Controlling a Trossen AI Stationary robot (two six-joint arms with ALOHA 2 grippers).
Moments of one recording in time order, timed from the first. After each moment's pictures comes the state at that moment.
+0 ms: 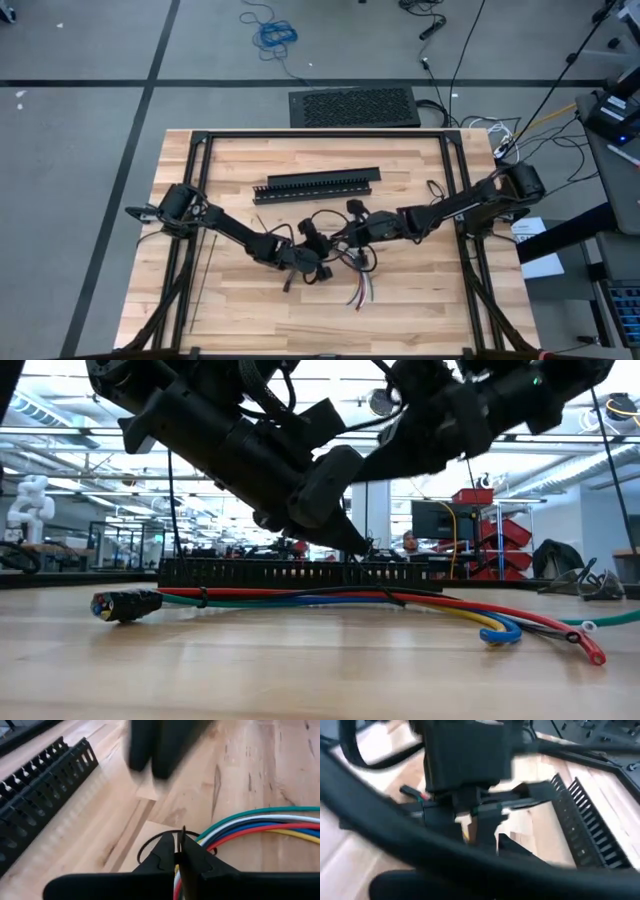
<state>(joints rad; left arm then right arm) -0.32 1.95 0.99 0.33 -0.60 -0.31 0.18 1.55 0.72 0.38 0.16 -0.13</state>
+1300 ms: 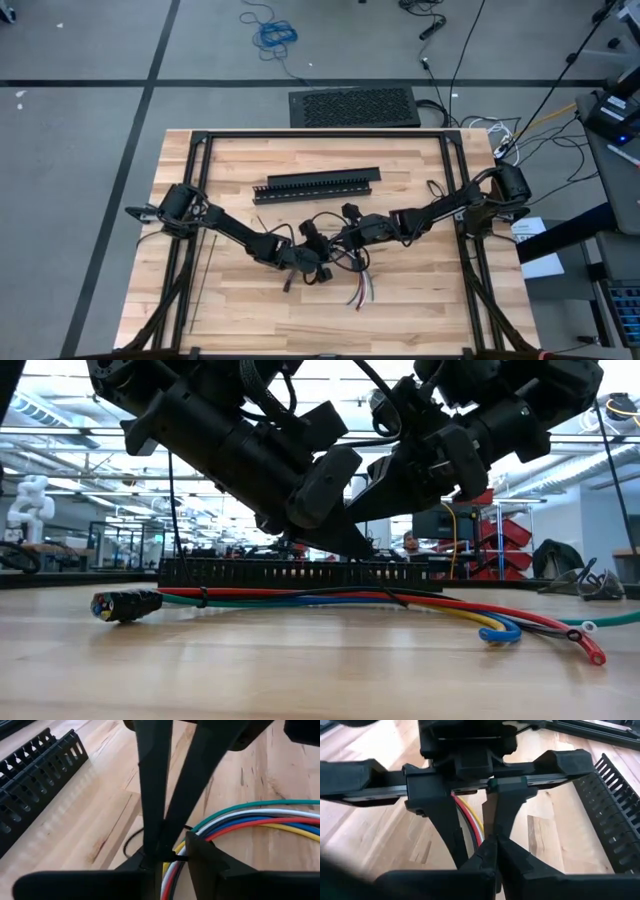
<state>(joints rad) -0.32 1.95 0.99 0.33 -0.56 -0.31 0.16 1.68 0.72 0.46 0.10 -0.11</state>
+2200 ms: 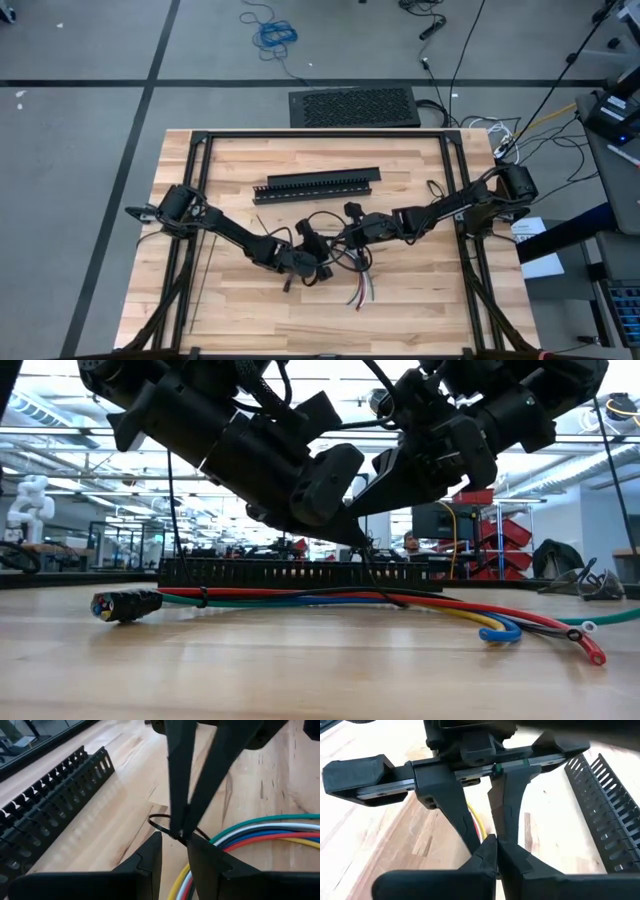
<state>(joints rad) -0.34 1.95 0.99 0.35 -0.71 -0.30 0.17 1.63 0.72 0.38 0.10 -0.12</state>
